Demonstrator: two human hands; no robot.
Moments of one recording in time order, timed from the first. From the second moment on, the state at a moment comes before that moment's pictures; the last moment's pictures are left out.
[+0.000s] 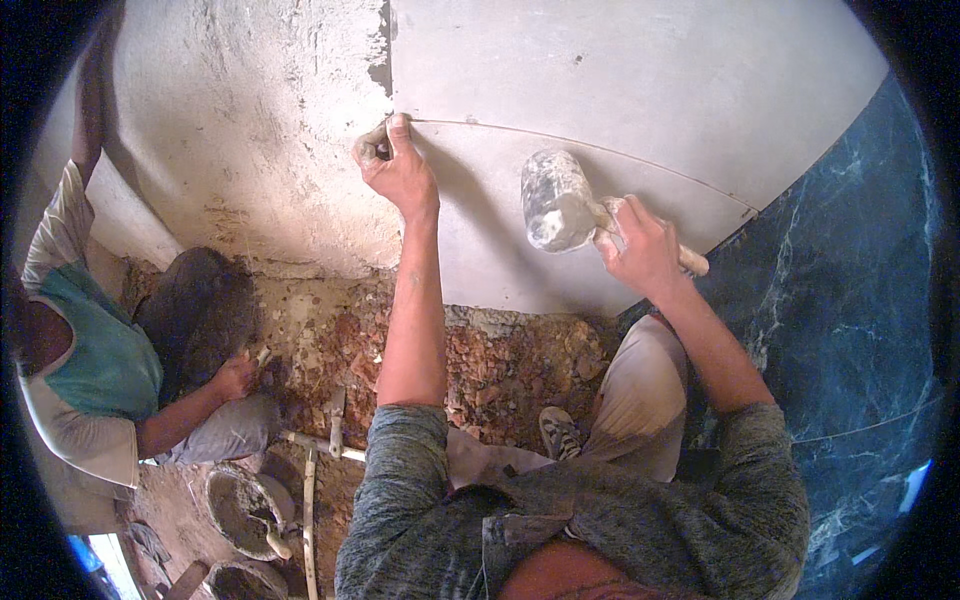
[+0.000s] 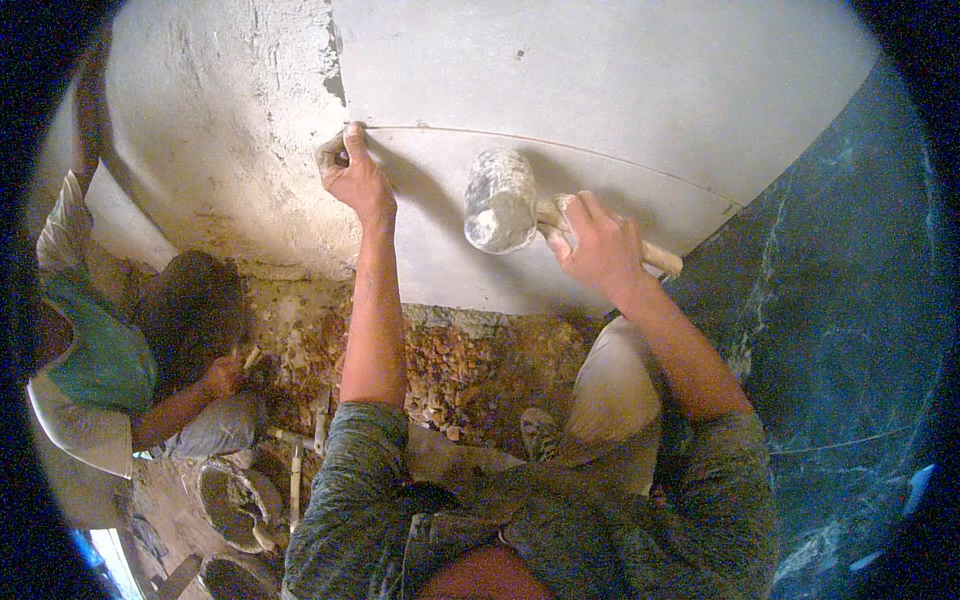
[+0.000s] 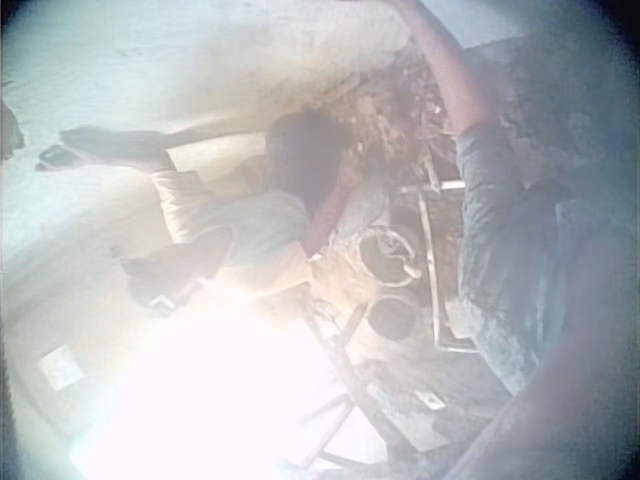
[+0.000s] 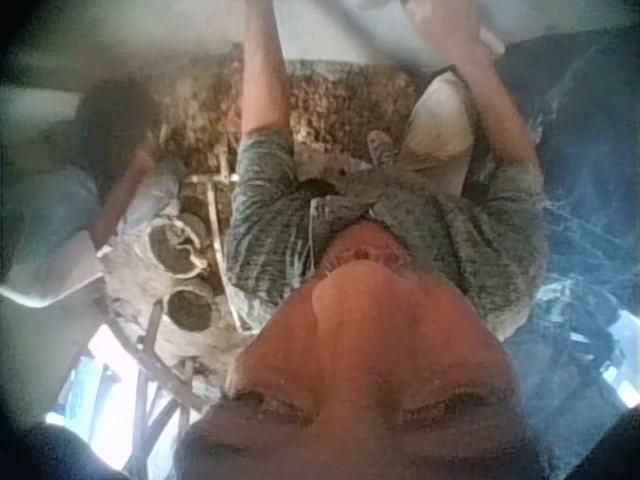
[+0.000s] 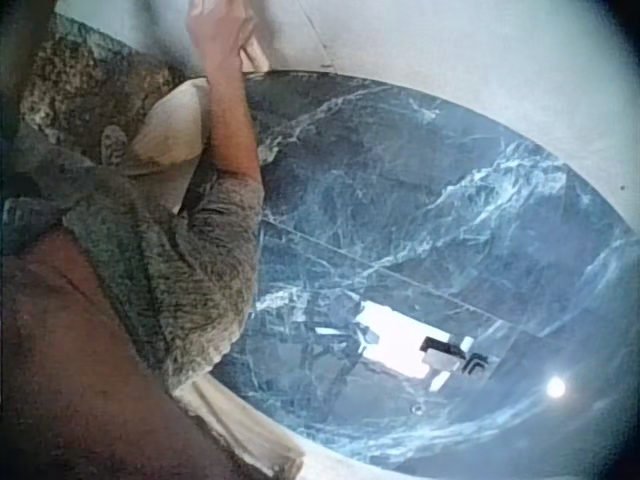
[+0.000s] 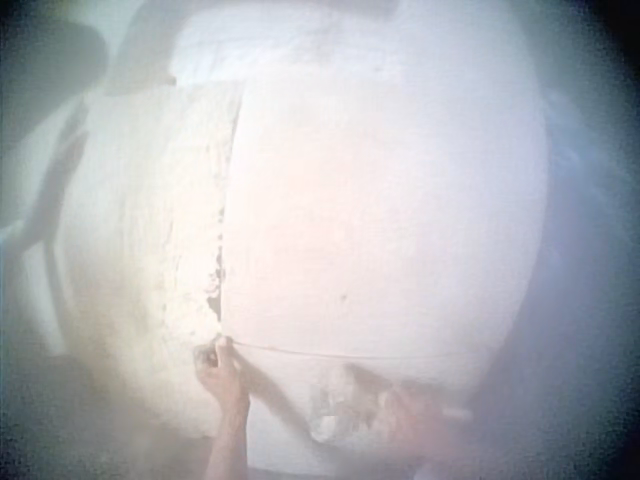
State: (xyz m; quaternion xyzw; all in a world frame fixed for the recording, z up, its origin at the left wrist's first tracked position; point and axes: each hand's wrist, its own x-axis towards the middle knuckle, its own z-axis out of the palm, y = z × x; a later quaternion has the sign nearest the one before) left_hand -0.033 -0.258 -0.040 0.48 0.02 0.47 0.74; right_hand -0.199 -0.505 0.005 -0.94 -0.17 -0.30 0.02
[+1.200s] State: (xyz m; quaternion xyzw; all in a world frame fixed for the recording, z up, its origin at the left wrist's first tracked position) left_hand -0.033 -0.268 -0.038 0.60 0.10 0.50 0.61; right_hand -0.243 -0.599 -0.055 -0.98 0.03 -0.18 0.10
